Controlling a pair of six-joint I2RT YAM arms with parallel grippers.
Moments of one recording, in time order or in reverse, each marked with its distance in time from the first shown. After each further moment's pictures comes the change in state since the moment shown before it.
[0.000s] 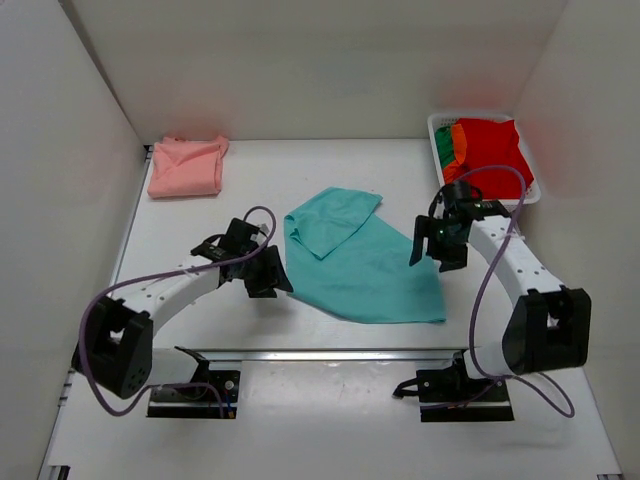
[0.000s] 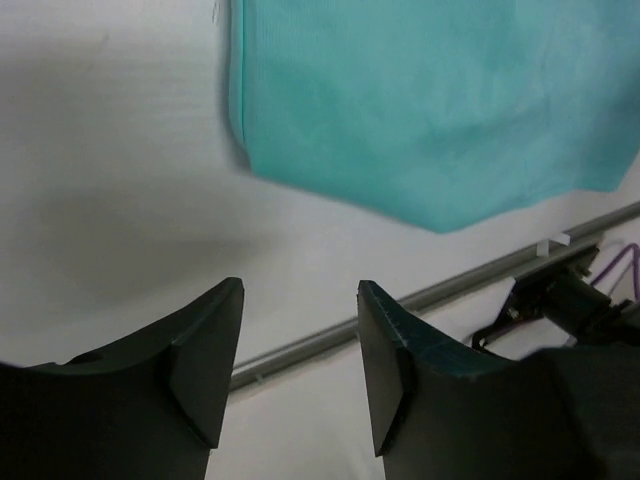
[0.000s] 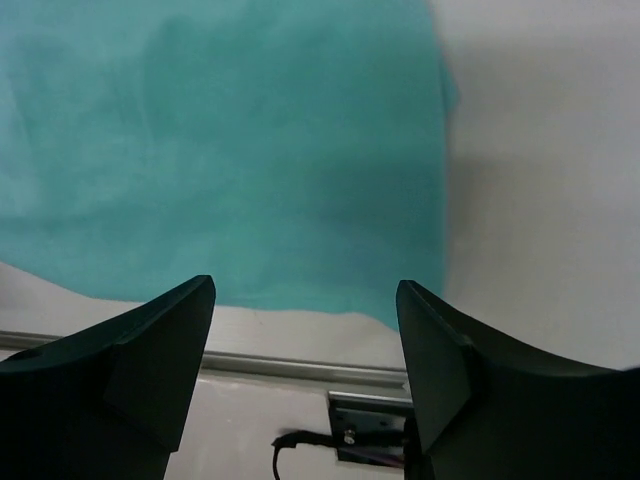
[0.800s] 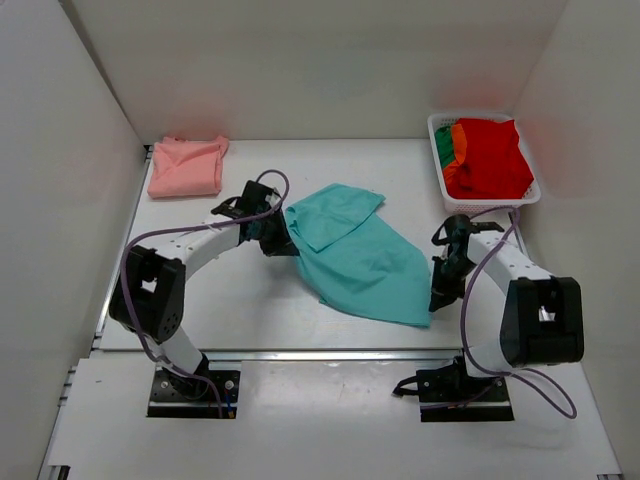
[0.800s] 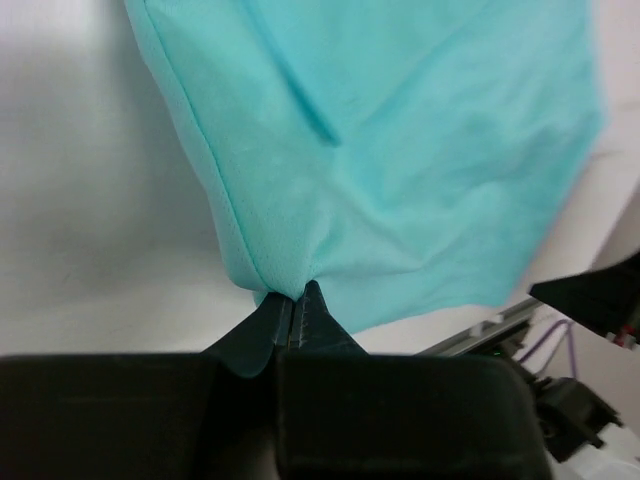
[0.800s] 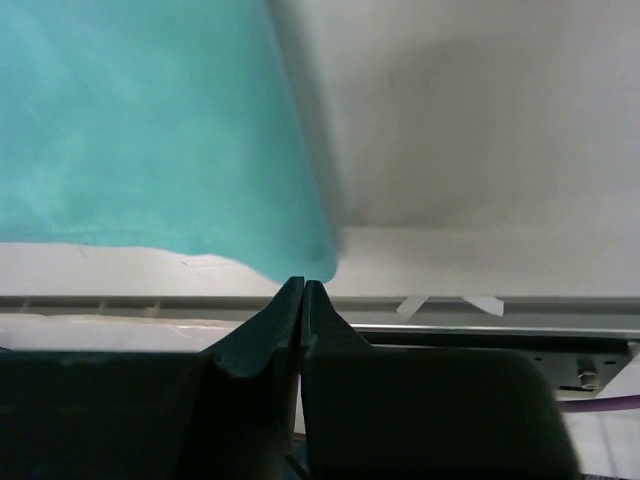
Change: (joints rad) left arm 0.024 0.361 0.311 0.067 -0.024 -0.025; right arm -0.076 -0.010 -0.284 -0.091 -0.045 0.037
